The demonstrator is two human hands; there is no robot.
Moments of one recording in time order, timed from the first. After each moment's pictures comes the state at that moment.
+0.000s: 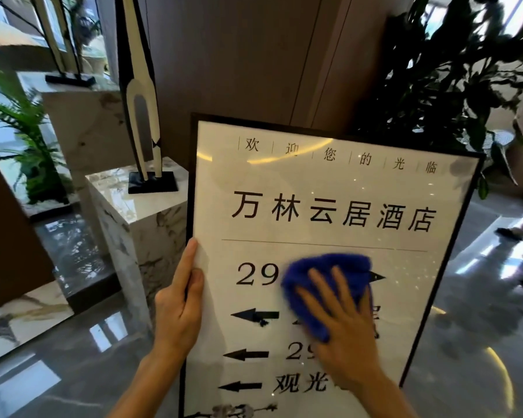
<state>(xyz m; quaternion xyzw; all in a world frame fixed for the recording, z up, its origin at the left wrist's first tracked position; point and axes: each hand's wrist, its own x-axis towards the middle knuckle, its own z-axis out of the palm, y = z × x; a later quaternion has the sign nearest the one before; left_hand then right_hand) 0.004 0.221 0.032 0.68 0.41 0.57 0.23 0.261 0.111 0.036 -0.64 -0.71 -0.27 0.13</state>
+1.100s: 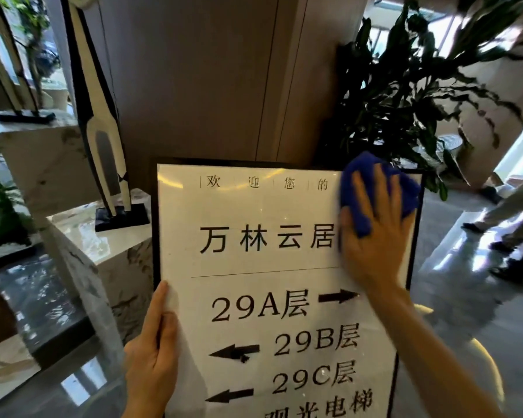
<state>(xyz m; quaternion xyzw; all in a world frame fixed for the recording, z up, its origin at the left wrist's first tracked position) 0.007 0.218 0.041 0.64 0.48 0.57 0.21 0.327 0.183 0.176 -0.72 -0.53 -0.30 0.34</state>
